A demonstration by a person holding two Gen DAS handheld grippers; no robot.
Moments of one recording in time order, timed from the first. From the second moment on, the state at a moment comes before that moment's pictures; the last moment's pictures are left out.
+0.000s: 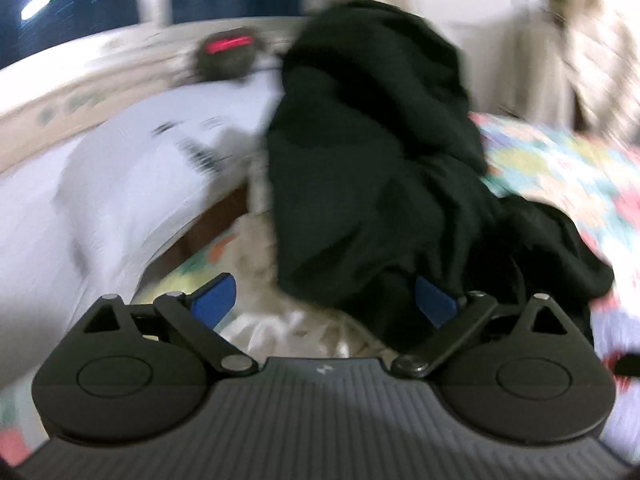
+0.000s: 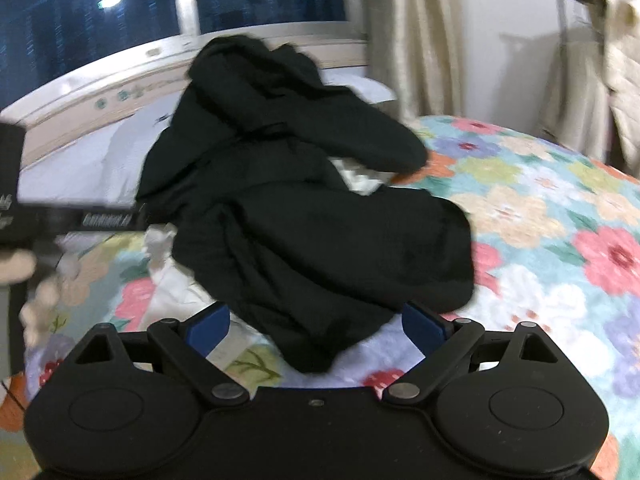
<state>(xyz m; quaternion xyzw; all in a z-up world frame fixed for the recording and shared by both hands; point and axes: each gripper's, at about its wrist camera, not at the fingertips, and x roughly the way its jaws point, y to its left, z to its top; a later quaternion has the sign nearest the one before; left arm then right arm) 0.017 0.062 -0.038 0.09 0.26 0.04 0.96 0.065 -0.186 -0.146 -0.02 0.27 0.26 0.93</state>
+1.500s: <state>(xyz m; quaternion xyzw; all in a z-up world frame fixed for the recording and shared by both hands) -0.050 -0.090 0.027 0.08 0.15 -0.13 0.98 0.052 -0.473 -0.094 0.15 0.22 0.07 0.96</state>
